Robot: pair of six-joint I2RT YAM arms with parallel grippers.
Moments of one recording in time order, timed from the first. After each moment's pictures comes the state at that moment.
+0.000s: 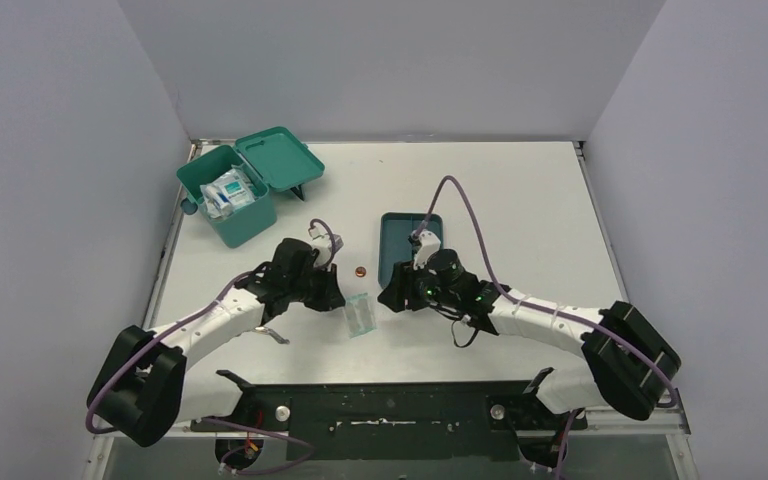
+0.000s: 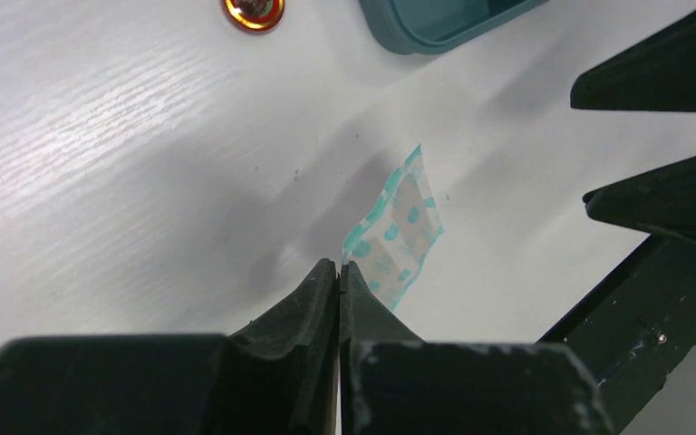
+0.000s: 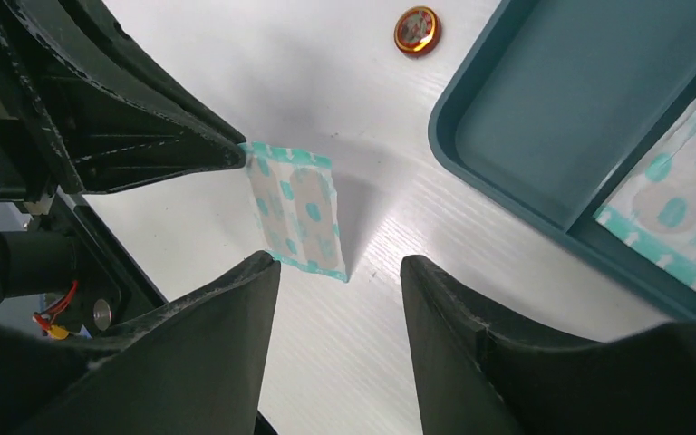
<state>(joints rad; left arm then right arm) -0.52 1.26 0.59 -0.16 0.30 -0.33 0.83 1.37 0.63 0.16 -0.14 0.58</state>
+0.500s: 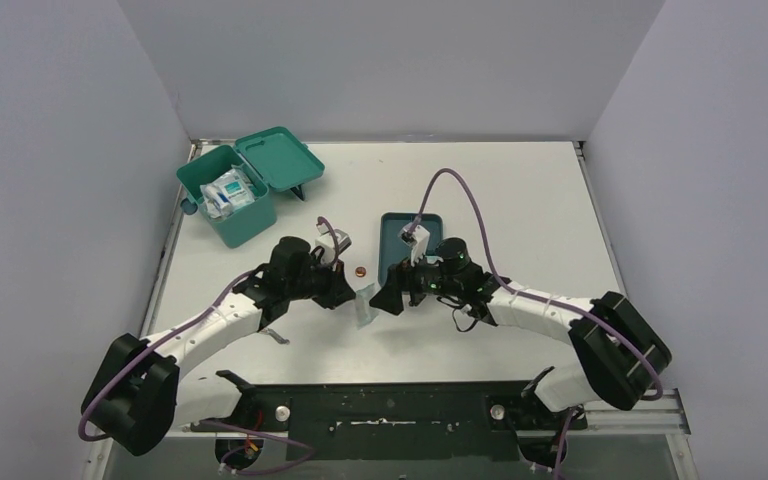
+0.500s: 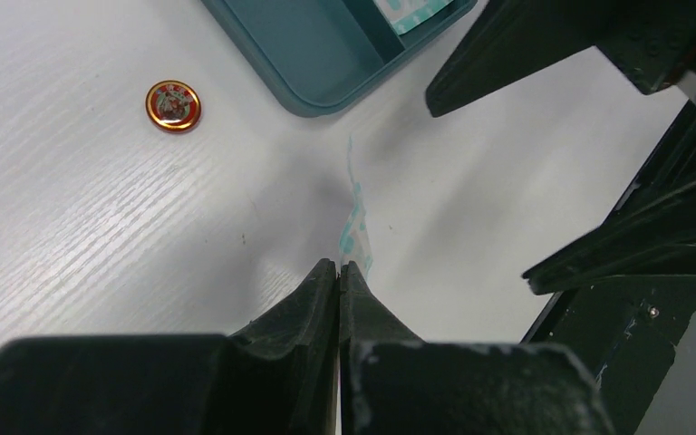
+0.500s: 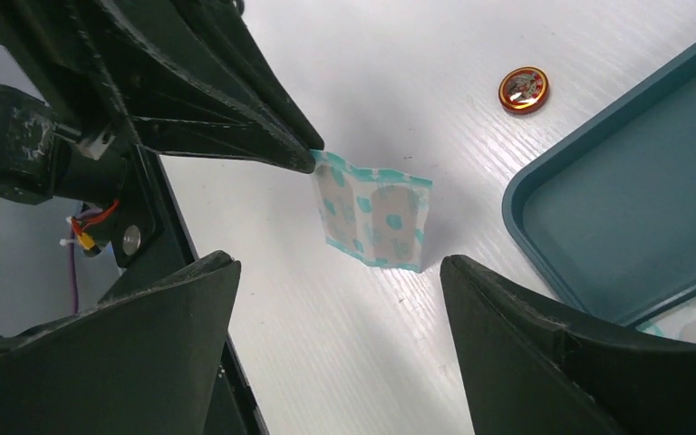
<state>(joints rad) -0.55 1.21 0.58 -0.03 0.40 -0.22 0.71 1.38 0.62 0.32 -0.48 0.38</state>
